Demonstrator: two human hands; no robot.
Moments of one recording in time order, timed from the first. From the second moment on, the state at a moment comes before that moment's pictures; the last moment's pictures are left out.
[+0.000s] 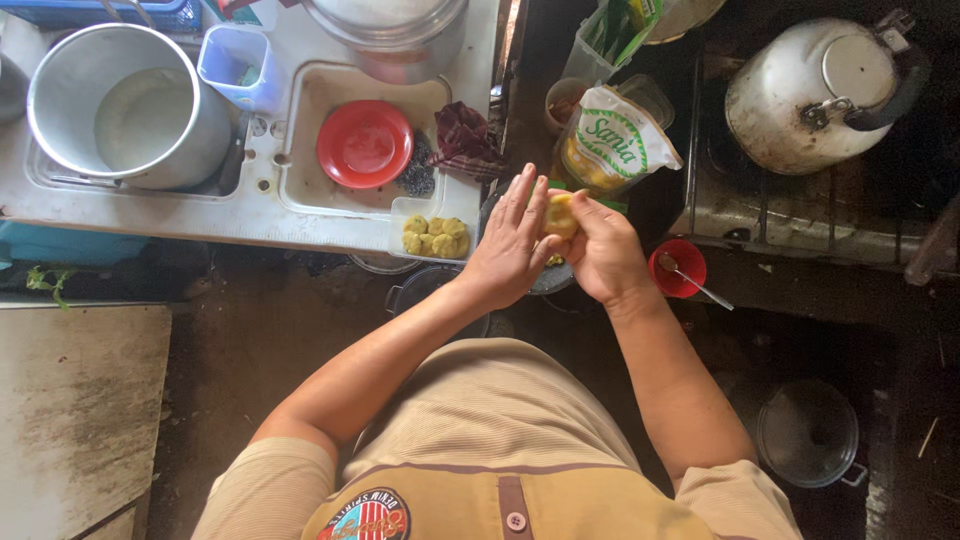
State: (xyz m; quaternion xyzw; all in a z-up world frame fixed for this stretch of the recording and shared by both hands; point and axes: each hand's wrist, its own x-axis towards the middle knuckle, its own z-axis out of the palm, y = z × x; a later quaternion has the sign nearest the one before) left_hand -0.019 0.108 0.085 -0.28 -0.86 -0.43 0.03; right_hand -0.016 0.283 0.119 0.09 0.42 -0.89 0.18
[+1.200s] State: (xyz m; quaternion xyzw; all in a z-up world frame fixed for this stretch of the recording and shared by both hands) left_hand -0.051 0.074 0.060 -0.35 -0.65 -0.67 -0.13; right_hand -0.005 0.278 0.122 0.04 0.49 -0.85 0.20
